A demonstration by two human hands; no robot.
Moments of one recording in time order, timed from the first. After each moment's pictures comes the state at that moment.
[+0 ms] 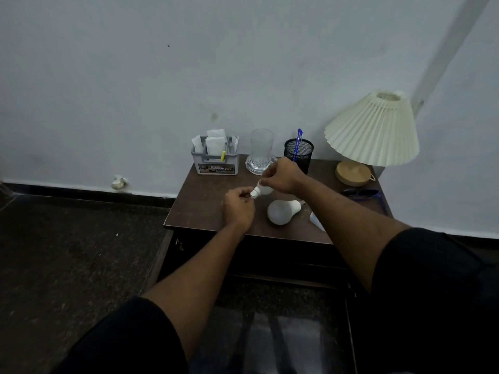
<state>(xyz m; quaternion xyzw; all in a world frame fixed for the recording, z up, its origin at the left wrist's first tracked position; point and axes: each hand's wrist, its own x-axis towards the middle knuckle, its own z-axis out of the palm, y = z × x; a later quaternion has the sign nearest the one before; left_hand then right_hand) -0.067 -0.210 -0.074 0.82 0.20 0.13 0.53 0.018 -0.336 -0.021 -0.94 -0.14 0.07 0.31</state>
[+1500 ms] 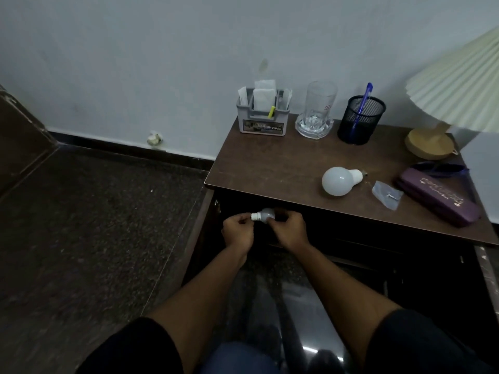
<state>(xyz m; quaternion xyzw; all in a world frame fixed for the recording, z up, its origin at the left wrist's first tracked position) -0.153 -0.128 -0.211 0.70 0.40 0.06 0.59 -0.115 -0.245 -0.207 -0.83 0.04 0.13 0.54</state>
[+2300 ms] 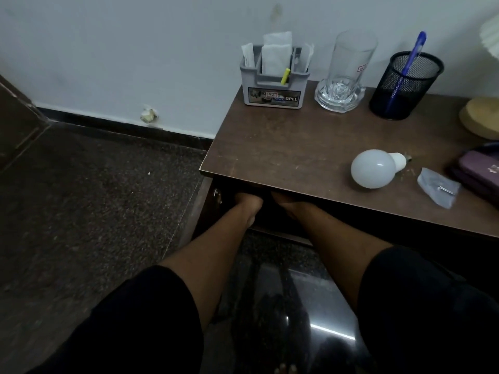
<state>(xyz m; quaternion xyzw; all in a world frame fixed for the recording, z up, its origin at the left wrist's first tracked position) -0.065 -0.104 -0.256 0.66 0.41 -0.08 0.62 -0.031 -0.198 -0.253 -0.82 -0.01 0.24 0.52</state>
